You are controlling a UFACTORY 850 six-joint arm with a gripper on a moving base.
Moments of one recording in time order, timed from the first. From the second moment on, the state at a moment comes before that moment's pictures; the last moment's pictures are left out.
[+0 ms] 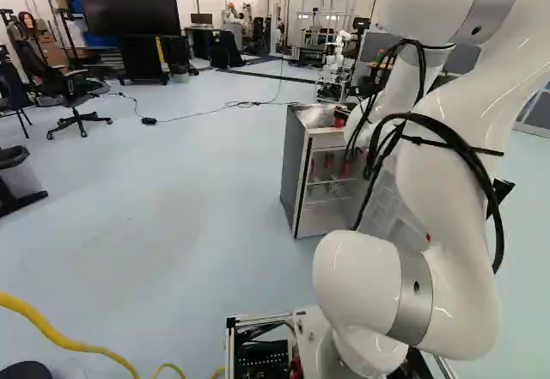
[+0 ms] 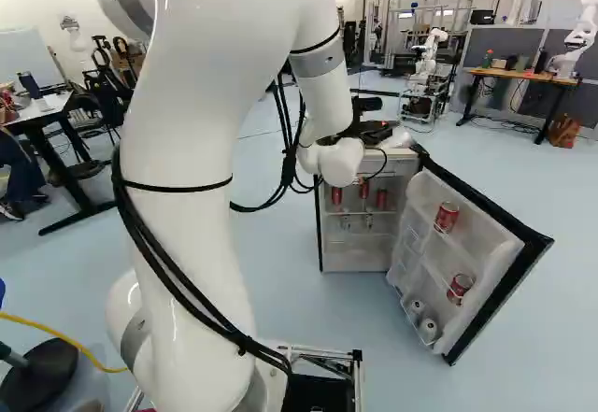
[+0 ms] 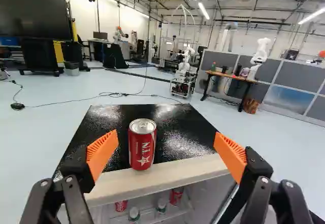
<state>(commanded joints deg) -29.5 -20.8 -45.4 -16.9 63.2 0.0</state>
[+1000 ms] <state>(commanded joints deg) -38.2 -15.5 -46.1 -16.5 43.3 0.0</state>
